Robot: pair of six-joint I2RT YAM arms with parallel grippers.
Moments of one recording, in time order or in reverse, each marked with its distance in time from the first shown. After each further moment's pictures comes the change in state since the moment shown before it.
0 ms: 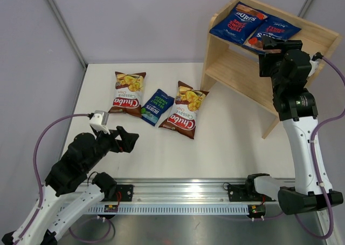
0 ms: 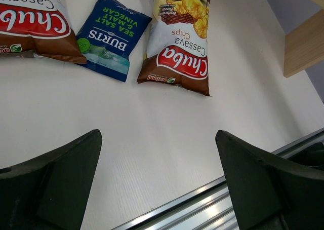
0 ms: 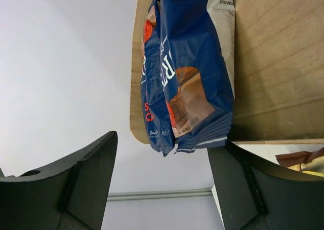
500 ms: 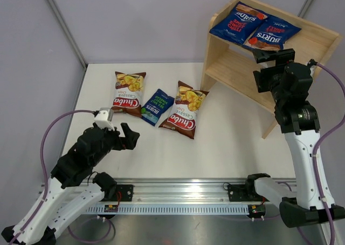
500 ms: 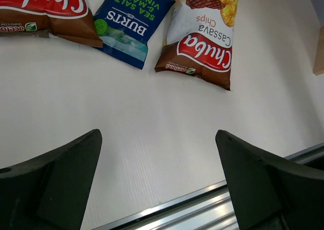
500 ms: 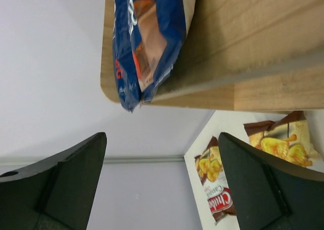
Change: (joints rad) left arm -0.002 0.073 0.000 -0.030 -0.058 -0.023; right arm 0.000 -0.100 -0.101 -0.053 -0.132 -0.084
